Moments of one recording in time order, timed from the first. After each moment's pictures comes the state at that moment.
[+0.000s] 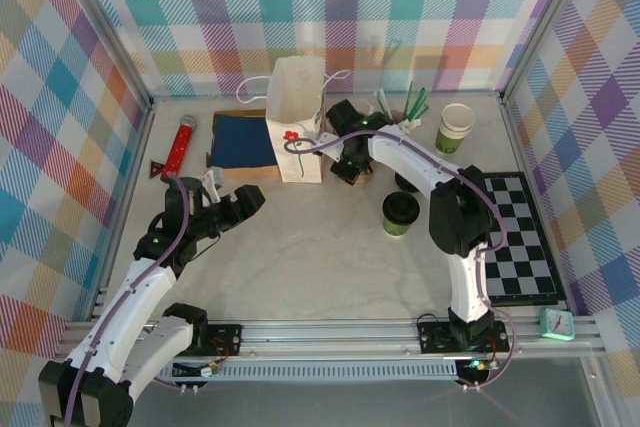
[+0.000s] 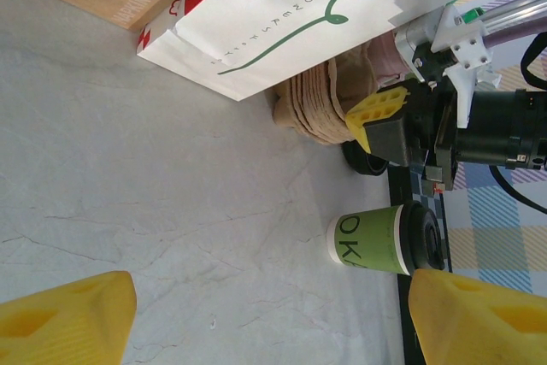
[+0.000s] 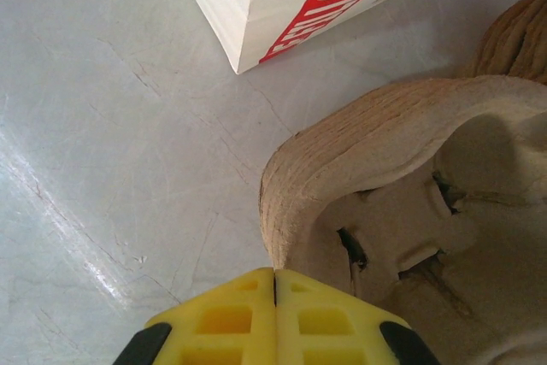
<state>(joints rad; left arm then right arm) -0.23 0.82 0.64 -0.37 0.40 -0.79 0.62 2.04 1.80 -0.98 0.02 -0.49</state>
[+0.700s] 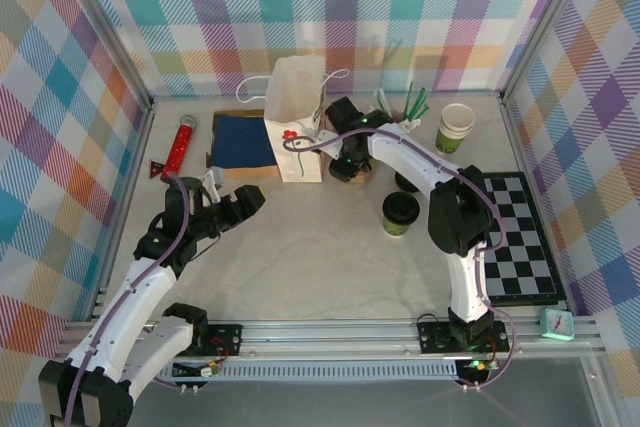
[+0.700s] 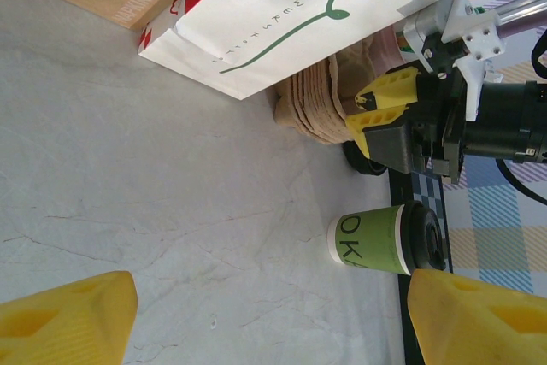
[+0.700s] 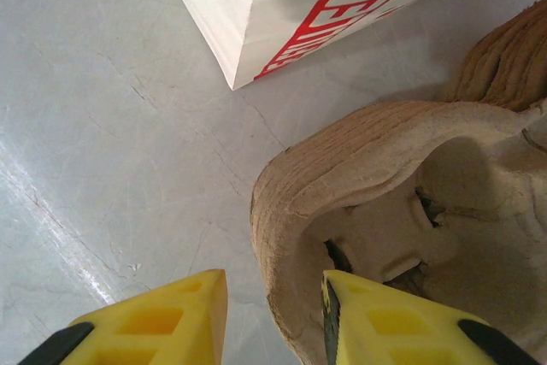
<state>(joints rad) -0.23 0.82 0.64 -0.37 0.40 -0.78 0.62 2.05 1.84 -0.99 0.01 -0.50</state>
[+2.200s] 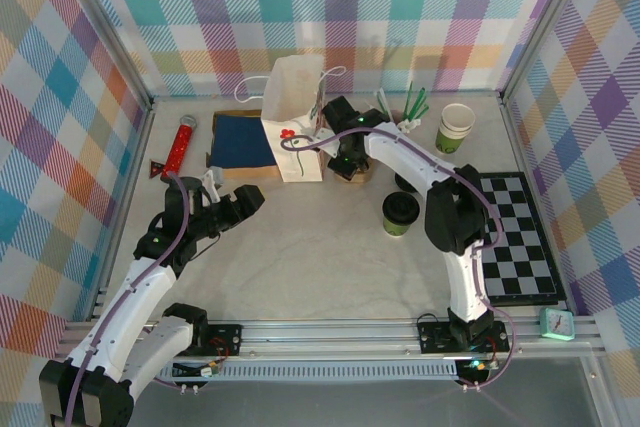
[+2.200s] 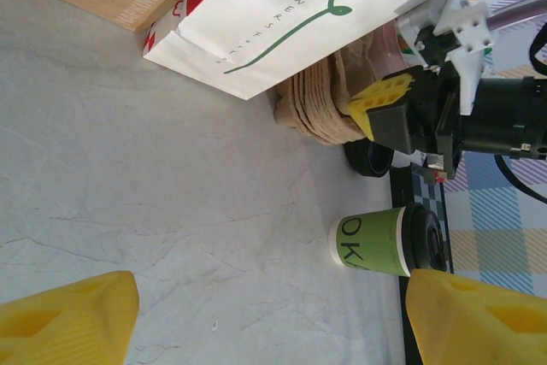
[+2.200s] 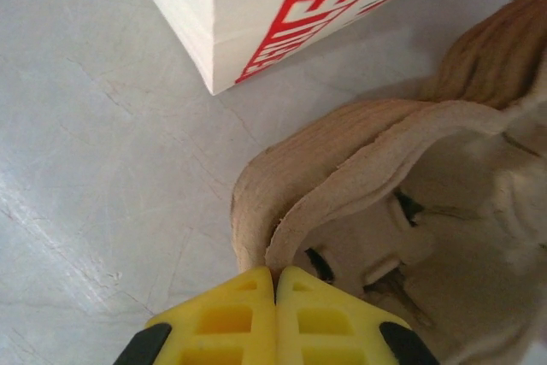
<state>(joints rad) -0.23 0.82 0.64 -0.37 0.40 -0.78 0.63 2.07 1.87 -1.00 0.09 -0.48</state>
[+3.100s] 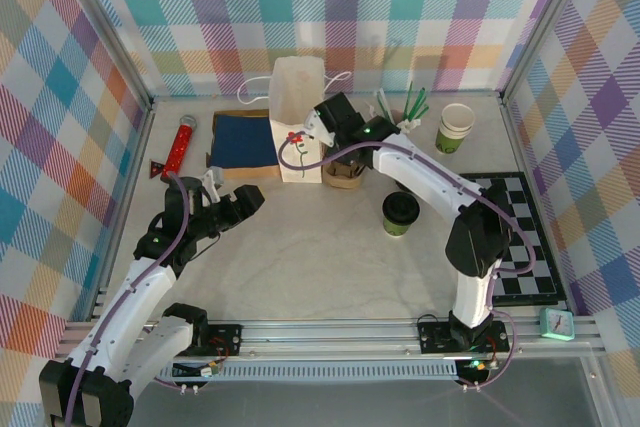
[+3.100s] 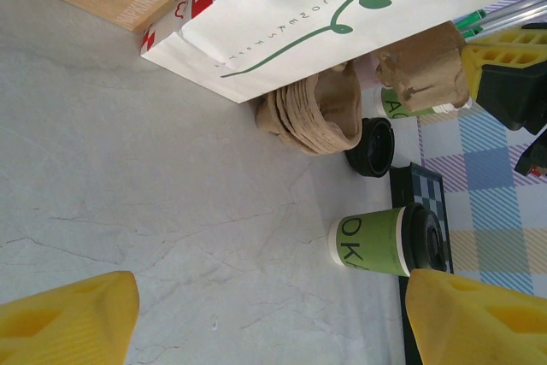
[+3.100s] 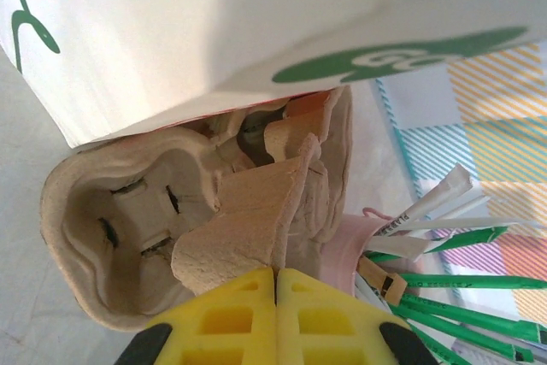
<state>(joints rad) -0.23 0.82 0.64 -0.37 0.40 -0.78 0.73 1.86 1.77 -0.78 0.42 -0.61</state>
